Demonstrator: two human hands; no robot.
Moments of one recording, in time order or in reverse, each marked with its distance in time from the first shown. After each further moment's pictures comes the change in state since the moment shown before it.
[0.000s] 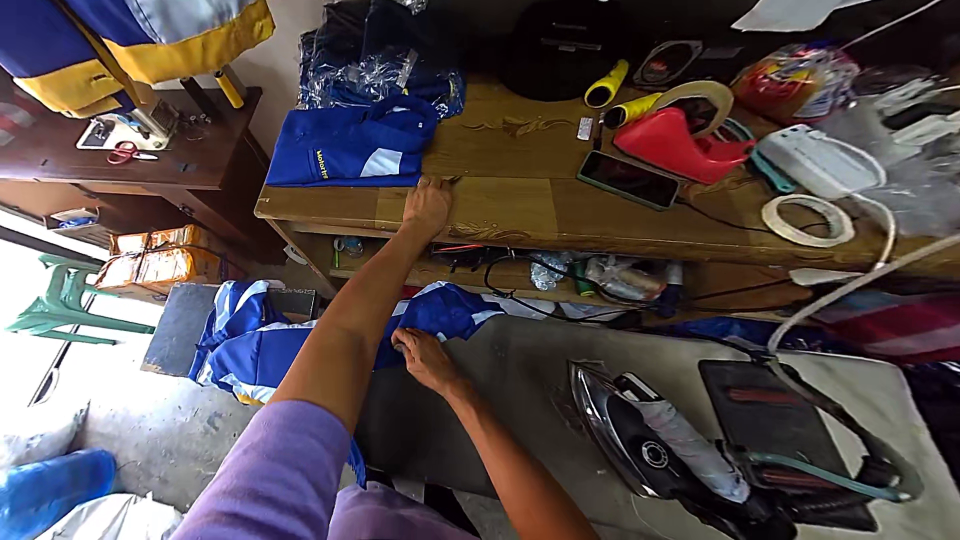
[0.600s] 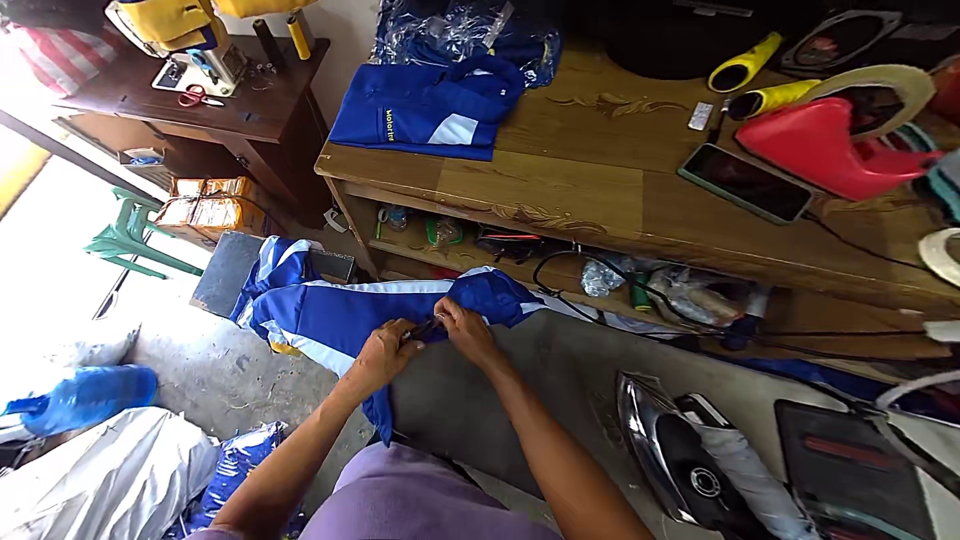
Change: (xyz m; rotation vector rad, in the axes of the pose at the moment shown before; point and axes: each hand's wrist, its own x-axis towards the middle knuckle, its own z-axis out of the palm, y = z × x) left_hand -0.330 -0.060 0.056 -0.781 -0.168 -0.241; right_hand 0.012 0.005 -0.008 0.125 -0.070 0.082
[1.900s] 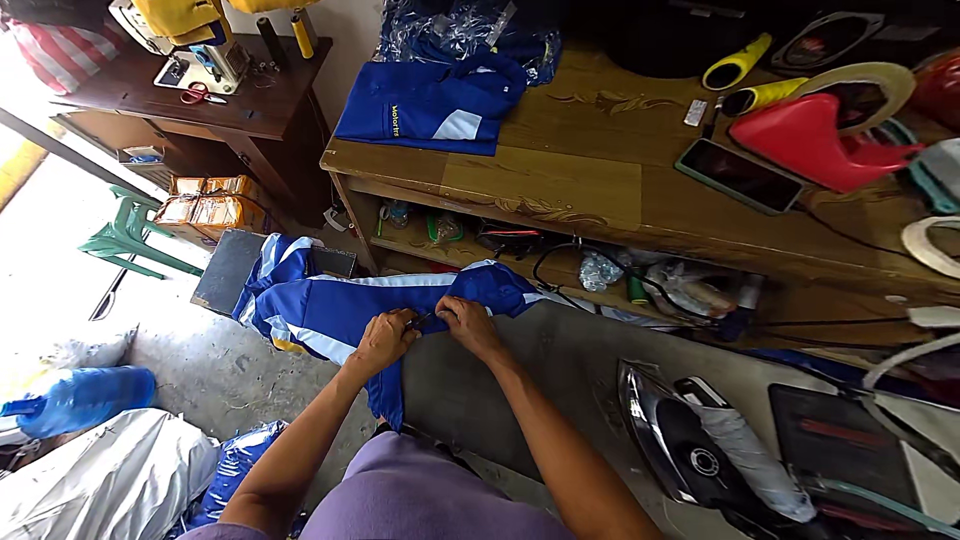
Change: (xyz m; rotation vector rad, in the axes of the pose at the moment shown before) left_hand 0.019 -0.025 0.001 0.273 -0.065 0.020; right_hand -0.003 -0.004 0.004 -0.133 0.027 -0.096
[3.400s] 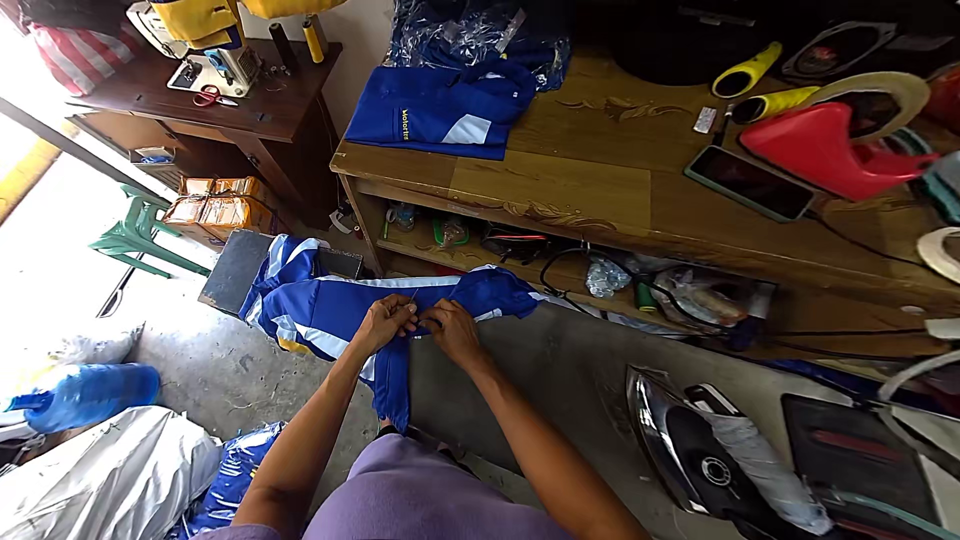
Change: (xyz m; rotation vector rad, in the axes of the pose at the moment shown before) left_hand 0.011 -0.028 -0.007 -0.858 0.105 -0.100; right_hand 0.007 -0.018 0.042 -0.070 0.139 -0.067
